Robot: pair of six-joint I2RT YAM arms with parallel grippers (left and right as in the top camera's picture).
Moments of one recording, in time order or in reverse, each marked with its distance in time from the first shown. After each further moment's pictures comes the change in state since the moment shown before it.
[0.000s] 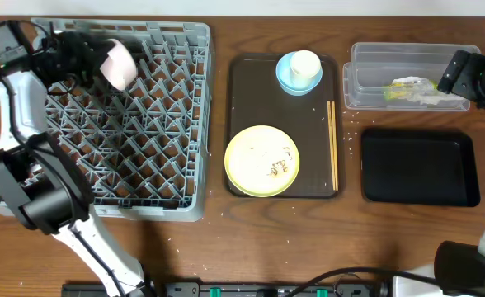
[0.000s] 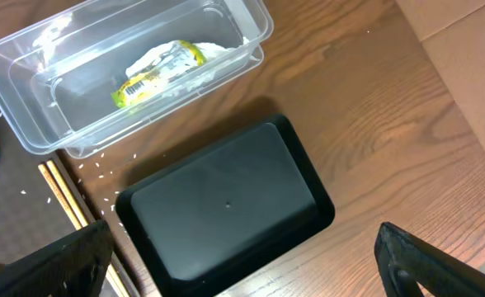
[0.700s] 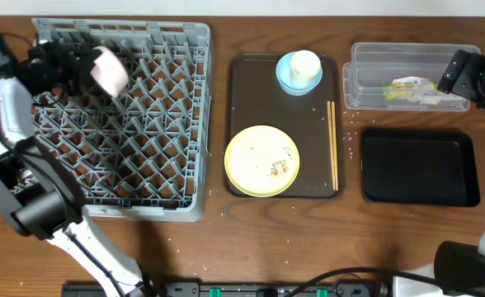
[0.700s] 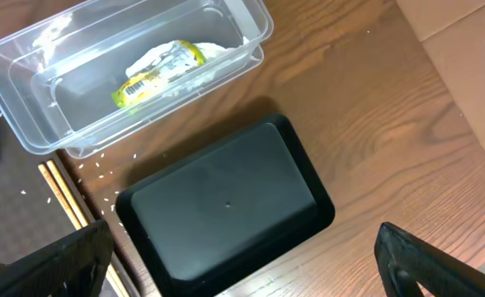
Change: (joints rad) left arm 0.085 -0.004 -0.005 -0.114 0.035 0.093; right arm 0.000 0.000 0.000 0.000 0.000 0.000
